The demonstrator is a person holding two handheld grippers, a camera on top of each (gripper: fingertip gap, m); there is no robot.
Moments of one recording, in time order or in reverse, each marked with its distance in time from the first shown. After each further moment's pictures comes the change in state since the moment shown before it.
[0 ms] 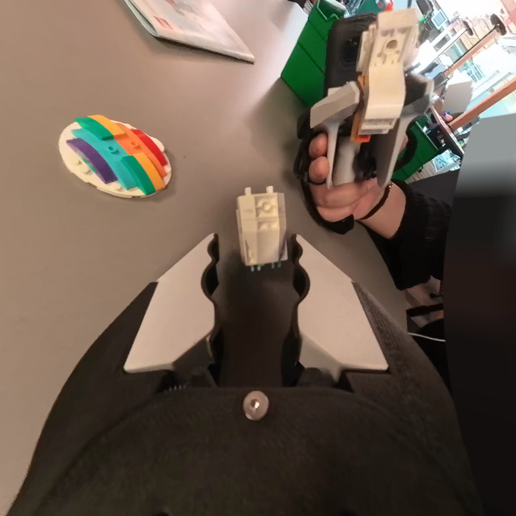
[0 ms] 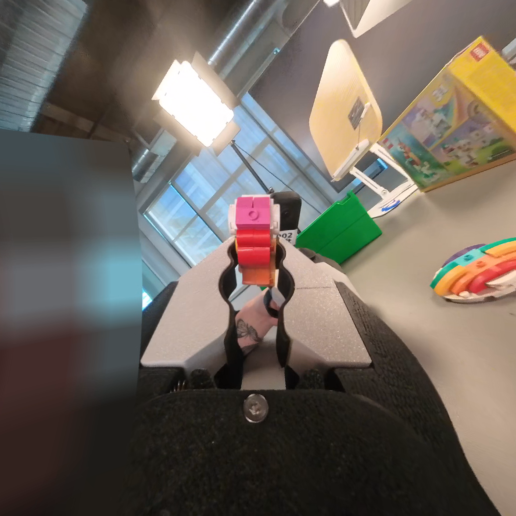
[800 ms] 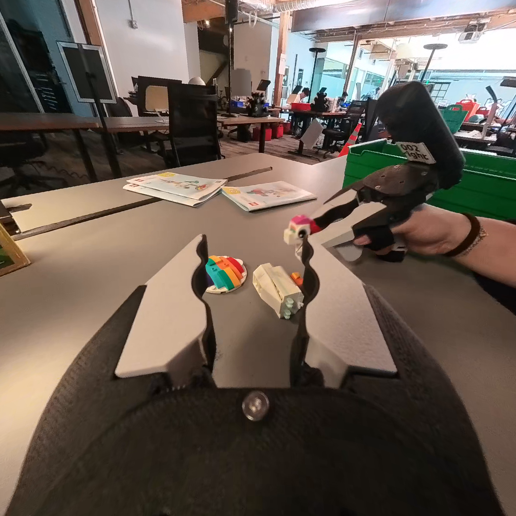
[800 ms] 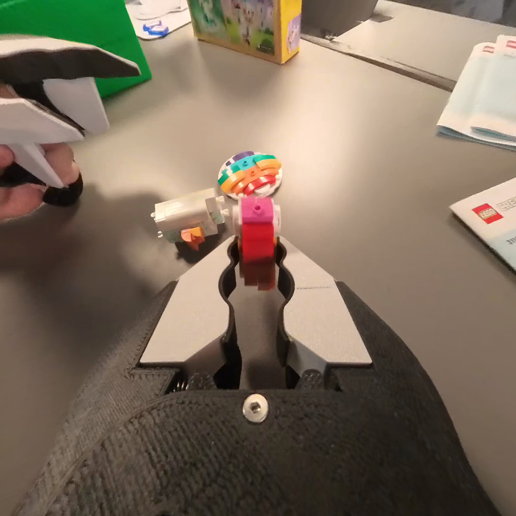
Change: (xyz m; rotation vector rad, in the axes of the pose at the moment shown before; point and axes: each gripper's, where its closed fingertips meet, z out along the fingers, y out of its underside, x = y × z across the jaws) left arm 0.002 -0.066 -0.042 0.507 -0.370 0.431; right arm 0.098 0.011 -0.074 -0.640 0.895 -0.626
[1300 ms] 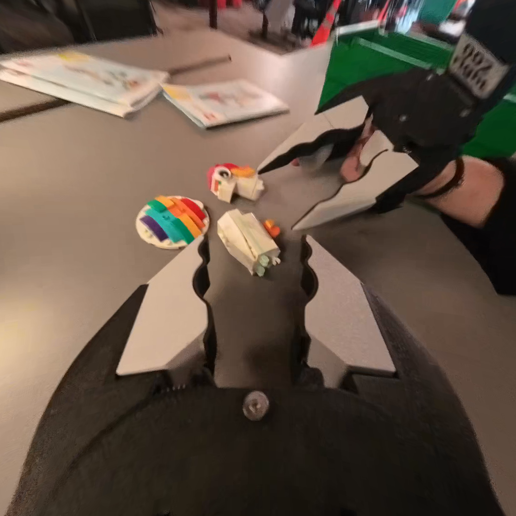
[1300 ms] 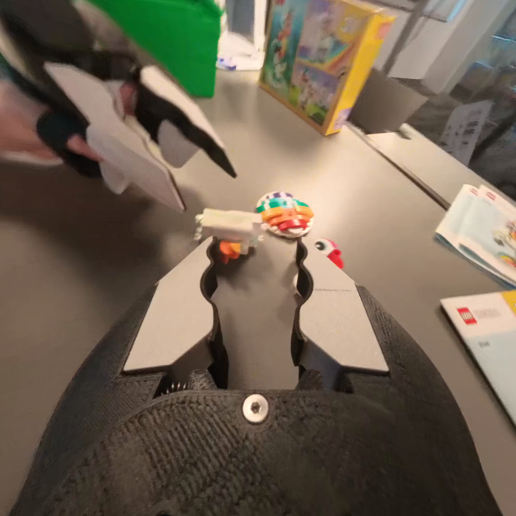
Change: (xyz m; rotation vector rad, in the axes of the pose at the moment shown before) left arm 0.024 0.051 0.012 -0.359 0.161 -0.065; right arm -0.041 -0.014 0.000 0.112 -0.073 -0.393
